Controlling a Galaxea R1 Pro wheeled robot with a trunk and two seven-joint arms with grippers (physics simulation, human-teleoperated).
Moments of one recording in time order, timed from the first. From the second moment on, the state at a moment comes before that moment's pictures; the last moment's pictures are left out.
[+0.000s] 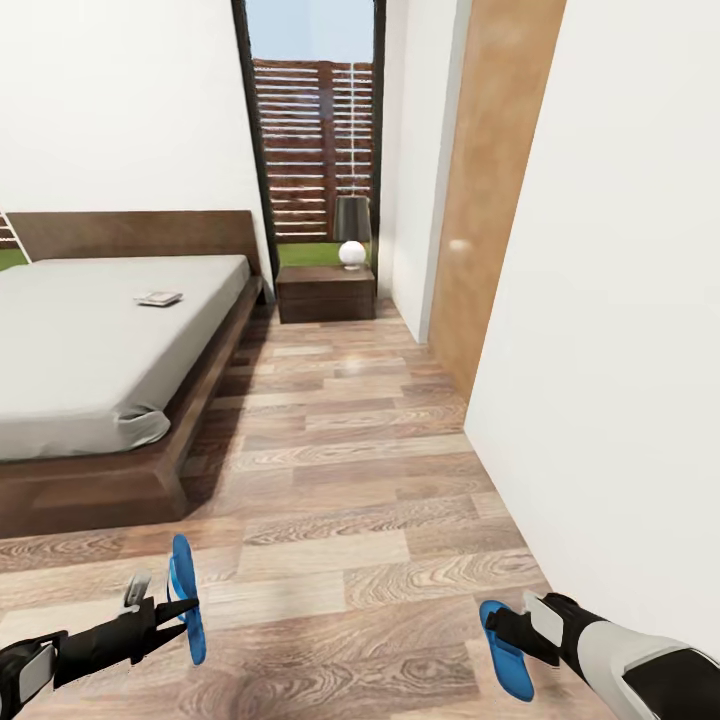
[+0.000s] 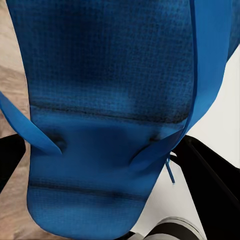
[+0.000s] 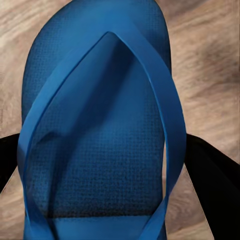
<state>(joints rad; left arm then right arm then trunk) -0.66 0.43 0.07 -0.04 0.37 0.55 -1.22 -0.79 -0.13 0.34 0.05 -0.72 0.35 0.01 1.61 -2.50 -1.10</state>
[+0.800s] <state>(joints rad) -0.66 0.43 0.07 -0.04 0.37 0.55 -1.22 -0.79 -0.12 0.34 0.05 -0.72 0.35 0.00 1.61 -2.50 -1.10</state>
